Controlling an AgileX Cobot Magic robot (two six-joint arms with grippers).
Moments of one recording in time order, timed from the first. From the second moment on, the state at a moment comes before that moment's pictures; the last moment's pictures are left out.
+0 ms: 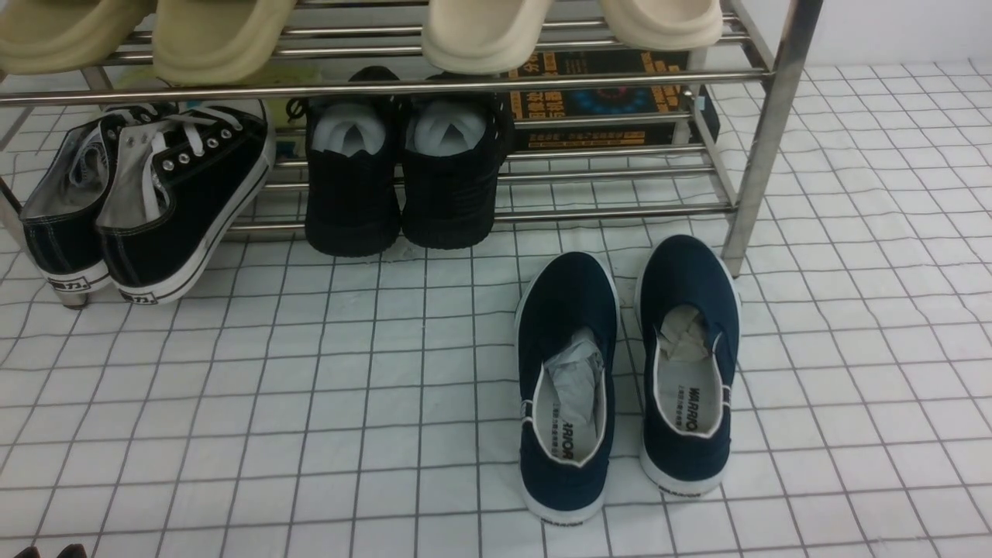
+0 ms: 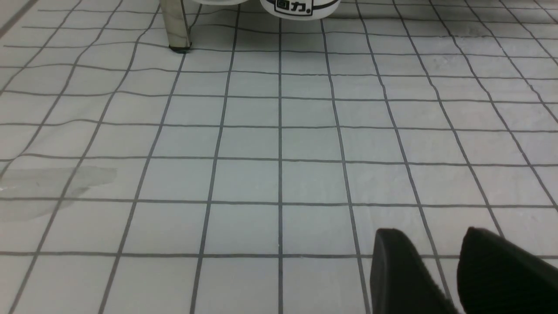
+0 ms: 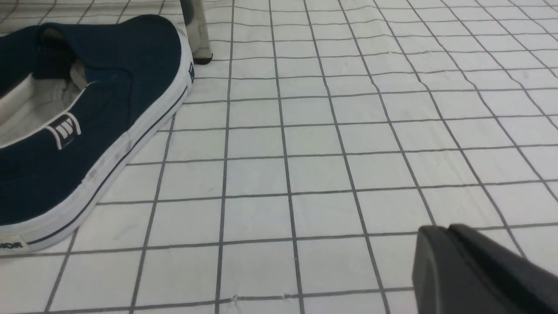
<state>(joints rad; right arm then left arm) -0.01 -0.01 0.01 -0.02 0.39 0.07 -0.02 -0.01 0.02 0.03 0.40 -0.04</state>
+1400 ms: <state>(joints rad) 0.00 -0.01 0.01 -0.02 0.39 0.07 -0.02 -0.01 0.02 0.03 0.40 -0.04</state>
